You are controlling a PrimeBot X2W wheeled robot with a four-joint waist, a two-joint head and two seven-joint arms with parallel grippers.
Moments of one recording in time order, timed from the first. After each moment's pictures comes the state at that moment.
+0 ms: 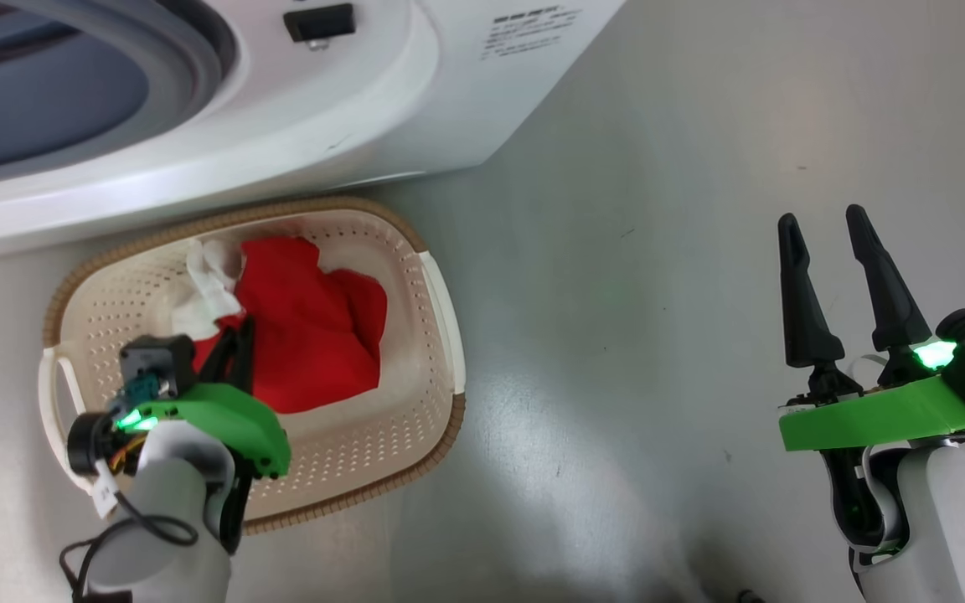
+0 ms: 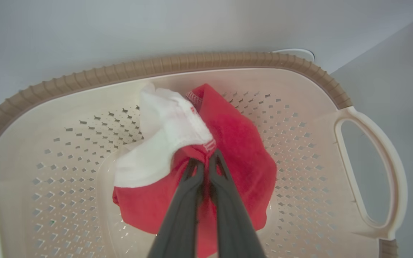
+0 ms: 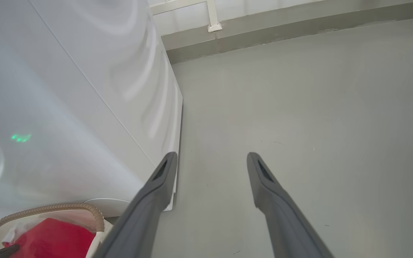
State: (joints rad) left arm -0.66 0.03 -0.02 0.99 -0.18 -0.13 -0.26; right arm -0.27 -0.05 -0.02 0.13 0.38 0.12 -0.26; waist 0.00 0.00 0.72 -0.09
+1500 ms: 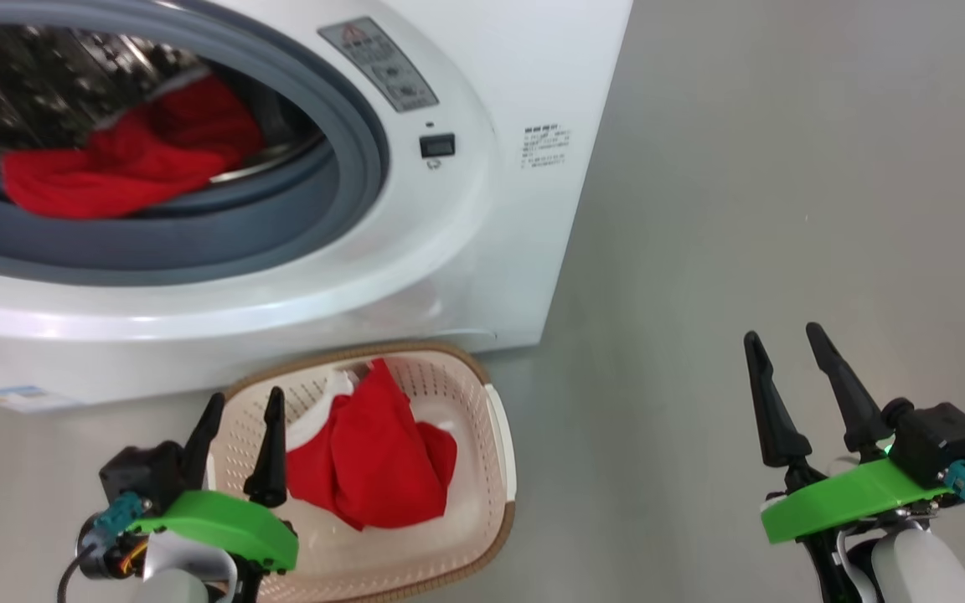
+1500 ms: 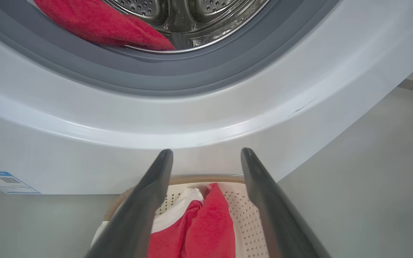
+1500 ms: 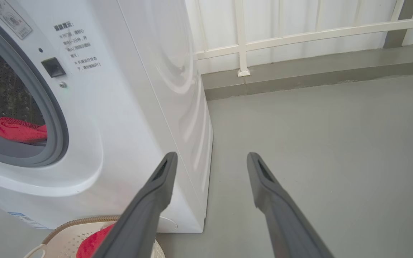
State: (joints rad) left arm -0.35 0.03 -0.01 0.63 -0.30 -0.13 -0.26; right arm -0.14 -0.06 0.02 0.23 0.34 0.12 -0.26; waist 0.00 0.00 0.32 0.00
